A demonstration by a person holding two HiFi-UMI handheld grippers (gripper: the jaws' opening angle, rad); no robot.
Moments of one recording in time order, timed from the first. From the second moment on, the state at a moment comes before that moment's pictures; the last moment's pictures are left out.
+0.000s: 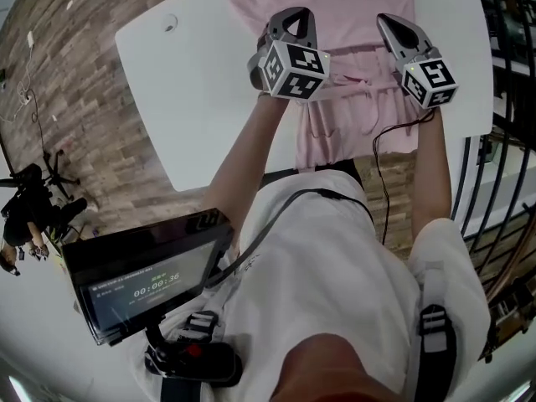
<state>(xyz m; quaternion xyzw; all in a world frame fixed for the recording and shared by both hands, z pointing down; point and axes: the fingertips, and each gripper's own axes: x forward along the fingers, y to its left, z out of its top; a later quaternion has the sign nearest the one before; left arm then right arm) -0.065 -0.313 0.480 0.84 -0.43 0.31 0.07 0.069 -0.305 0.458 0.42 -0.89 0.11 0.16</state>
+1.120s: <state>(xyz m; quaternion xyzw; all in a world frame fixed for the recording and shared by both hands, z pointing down) -0.137 -0.434 0.527 0.83 -0.44 0.32 0.10 0.065 -0.434 0.491 0.43 -0.86 0.05 0.26</state>
